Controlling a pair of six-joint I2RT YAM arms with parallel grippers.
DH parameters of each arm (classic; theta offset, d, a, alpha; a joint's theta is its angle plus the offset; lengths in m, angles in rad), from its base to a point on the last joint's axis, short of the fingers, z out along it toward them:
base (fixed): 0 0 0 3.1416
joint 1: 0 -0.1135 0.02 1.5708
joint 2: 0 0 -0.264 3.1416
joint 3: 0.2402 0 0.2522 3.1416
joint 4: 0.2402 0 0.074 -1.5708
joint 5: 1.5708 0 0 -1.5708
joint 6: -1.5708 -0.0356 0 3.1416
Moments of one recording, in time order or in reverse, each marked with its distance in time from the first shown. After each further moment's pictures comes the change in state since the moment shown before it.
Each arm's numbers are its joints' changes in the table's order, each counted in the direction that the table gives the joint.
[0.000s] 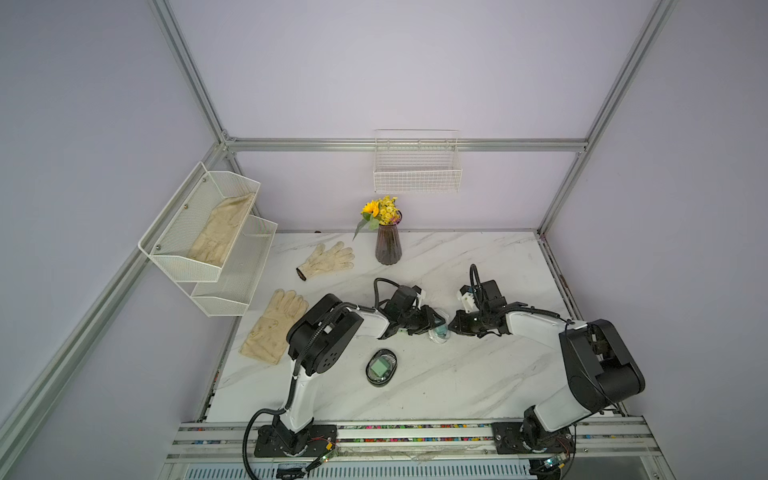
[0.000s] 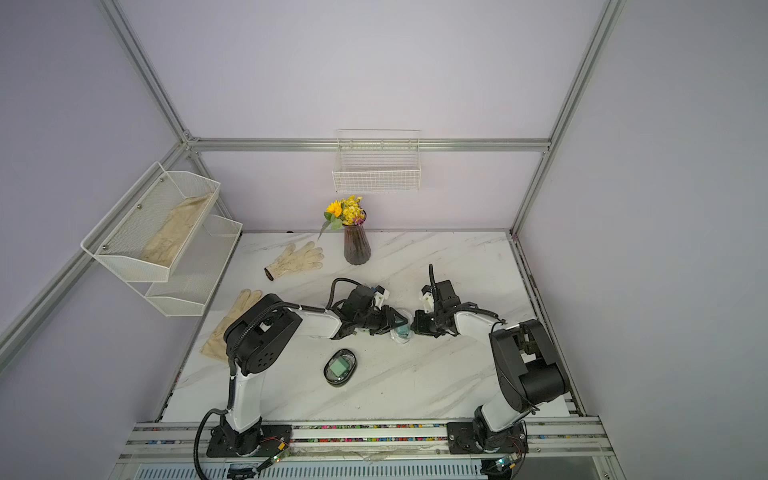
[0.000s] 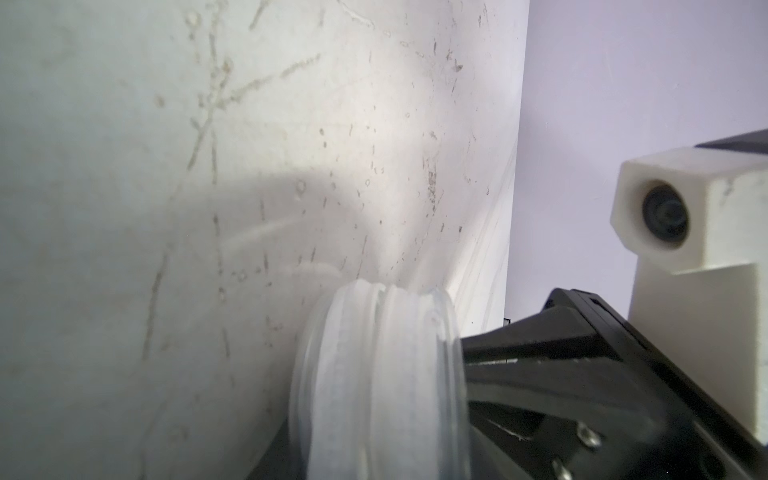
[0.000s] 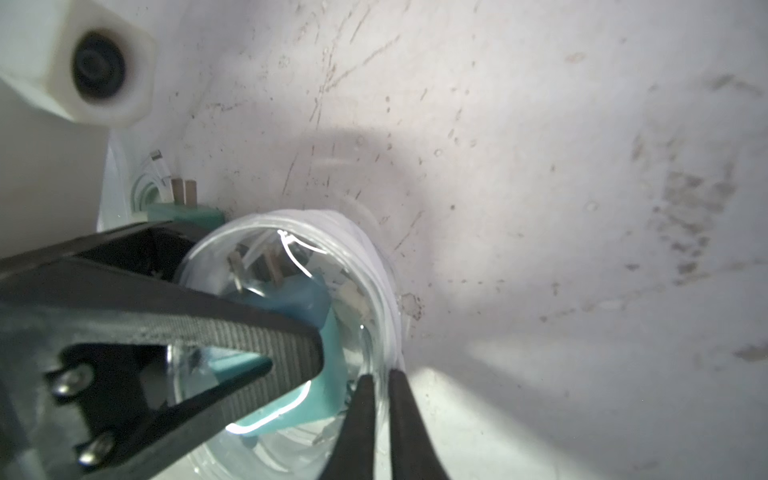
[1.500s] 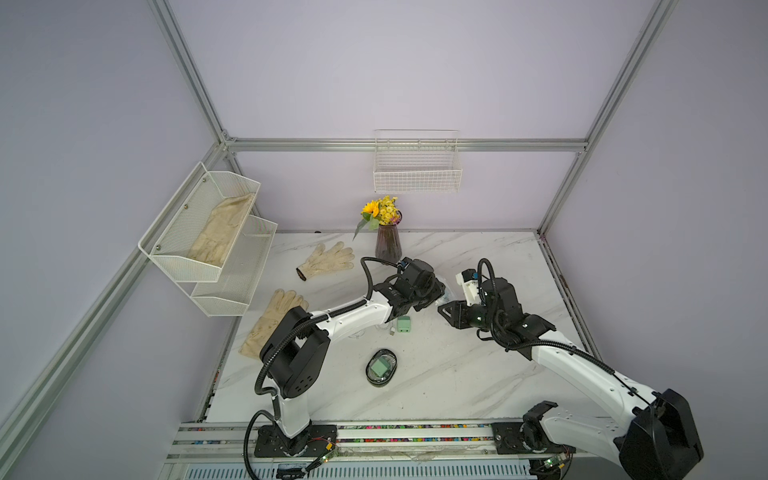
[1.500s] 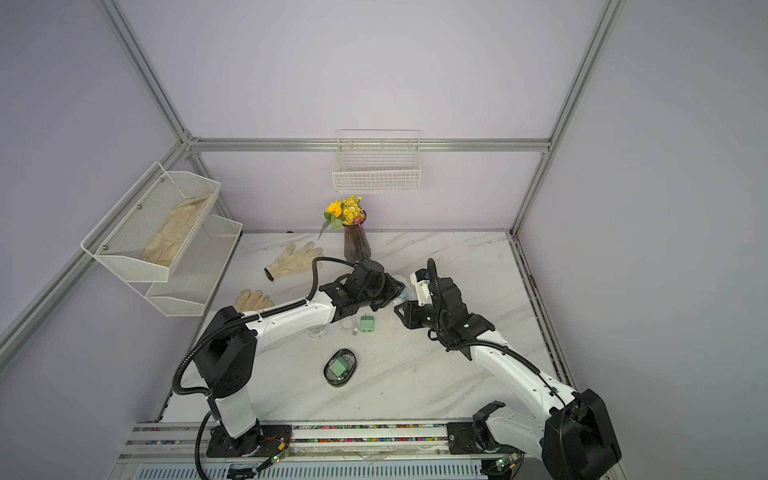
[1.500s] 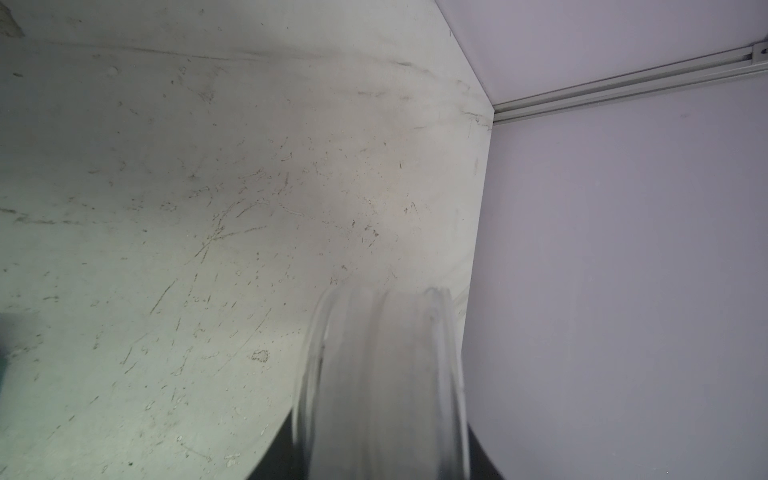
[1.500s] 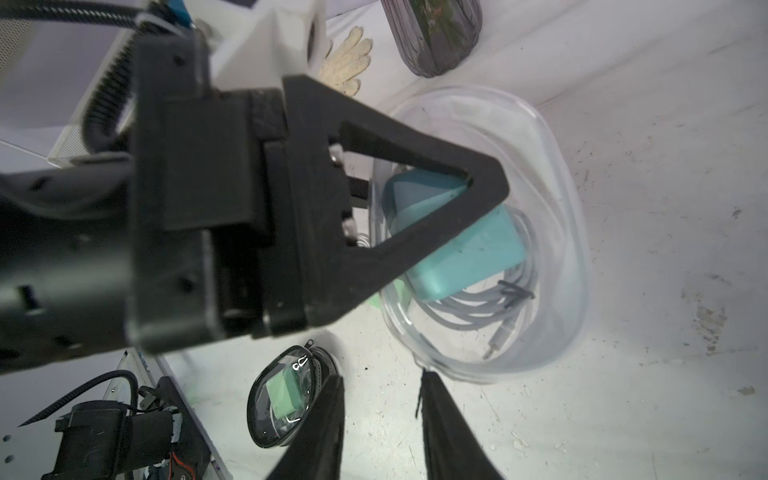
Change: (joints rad) left arm 0.076 -0.231 0.299 0.498 -0.492 0.239; right arm -0.184 -0.401 -0.022 -0.065 0.100 -0.107
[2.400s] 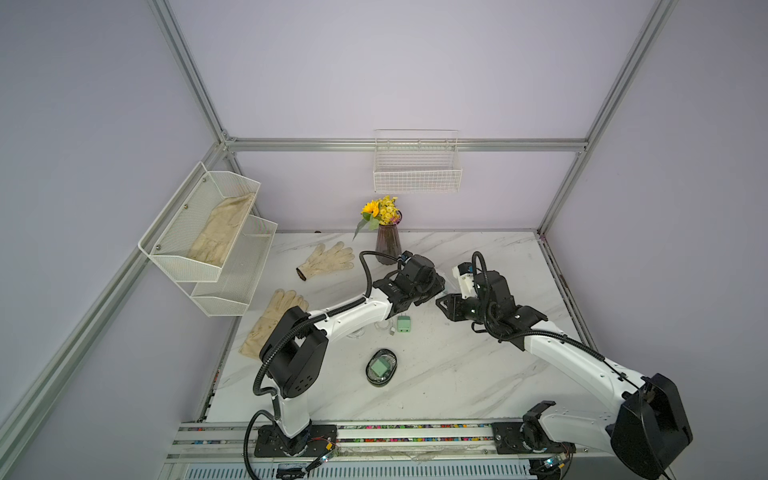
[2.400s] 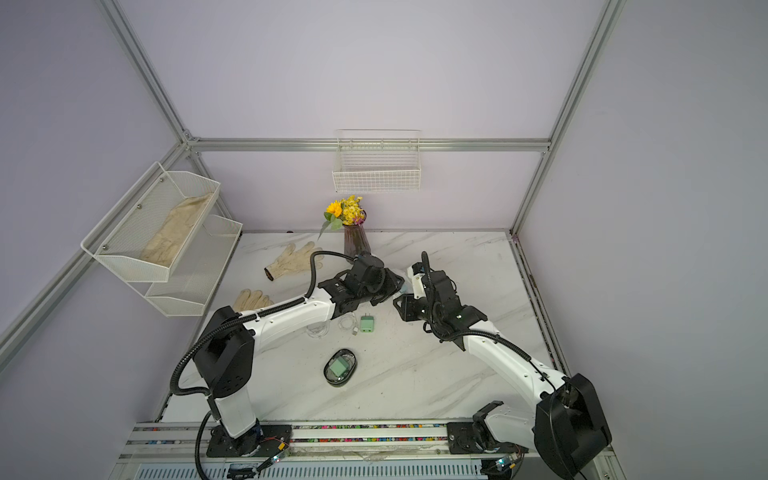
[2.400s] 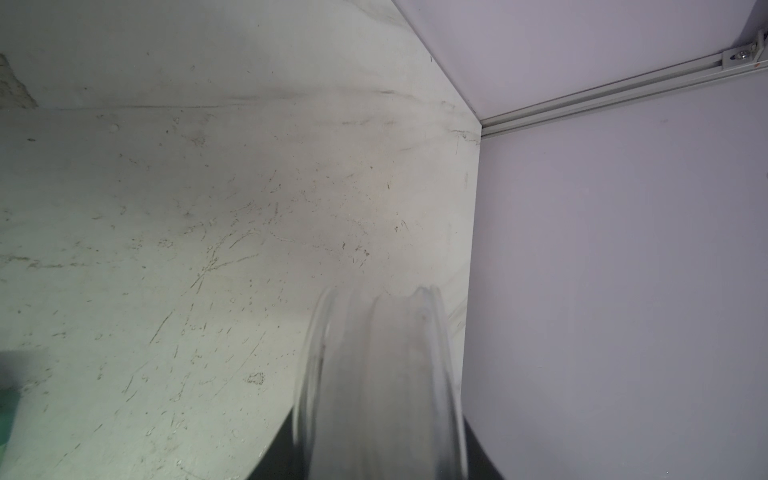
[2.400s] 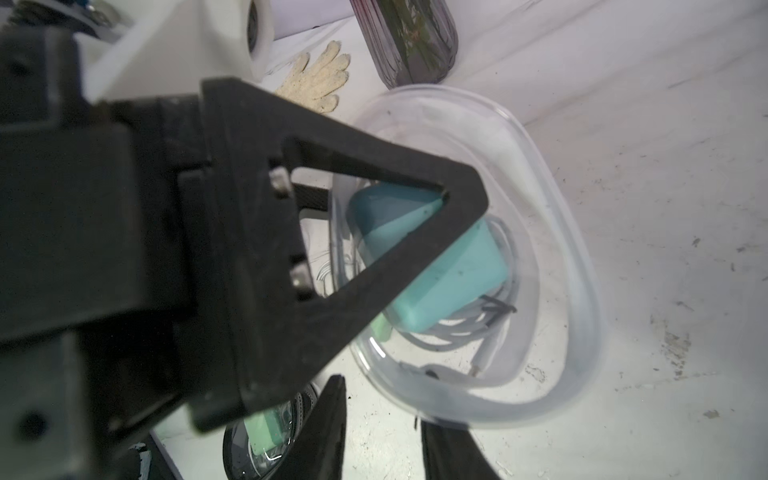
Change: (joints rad) left arm 0.000 0.000 0.040 0.021 -0.043 -0.058; right arm -0.008 0.074 0.091 0.014 0.093 0.005
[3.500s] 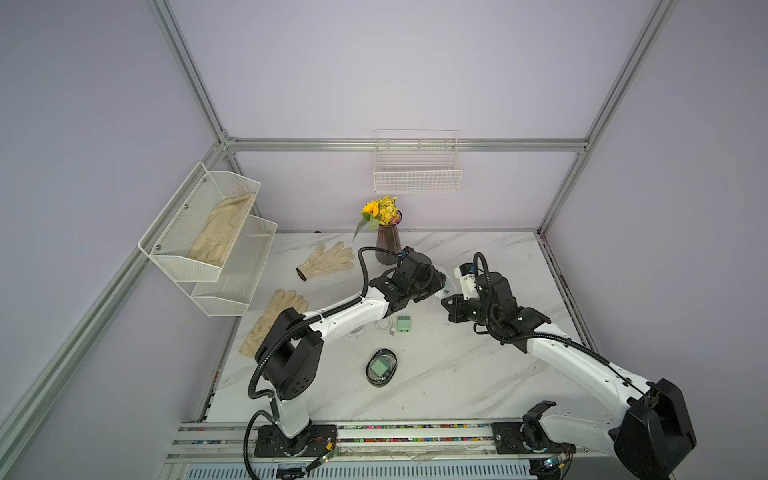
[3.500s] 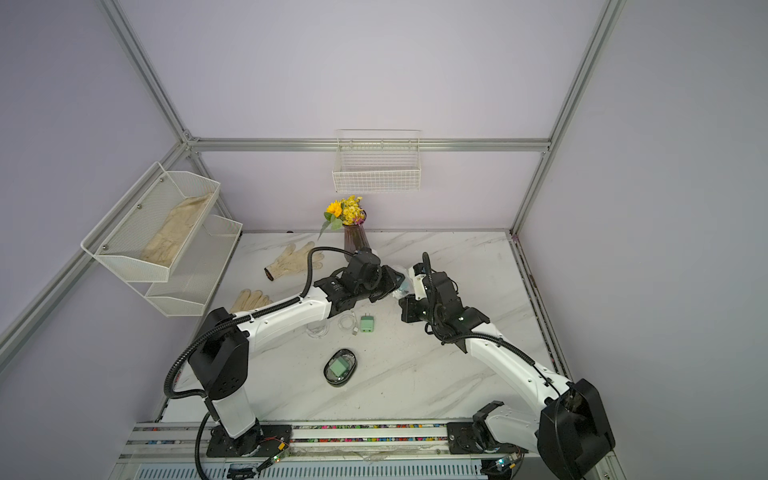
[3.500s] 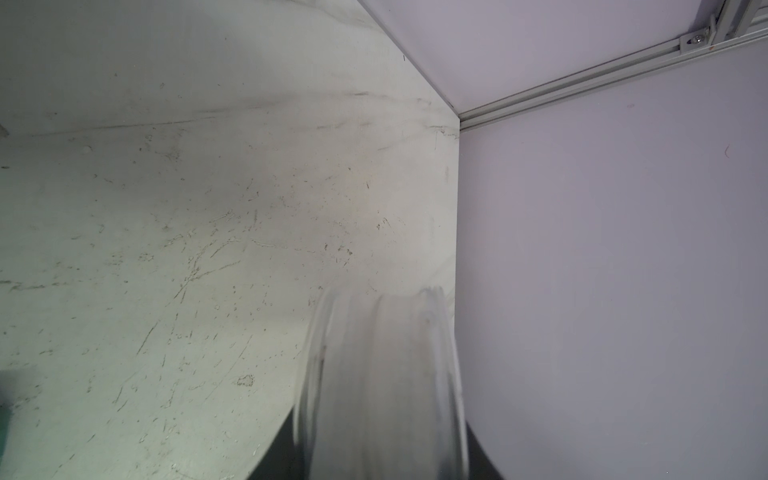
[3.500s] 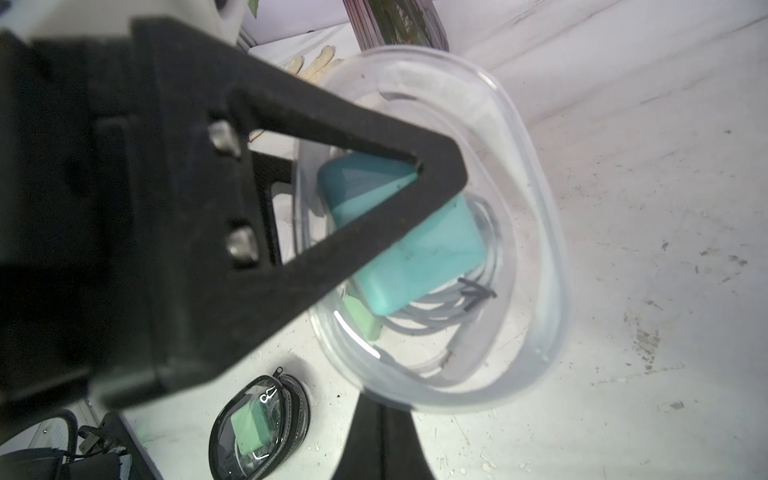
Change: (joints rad) left arm -0.031 -0.027 0.000 -0.021 0.055 -0.056; right arm -0.004 -0.044 -0.019 0.030 0.043 0.039
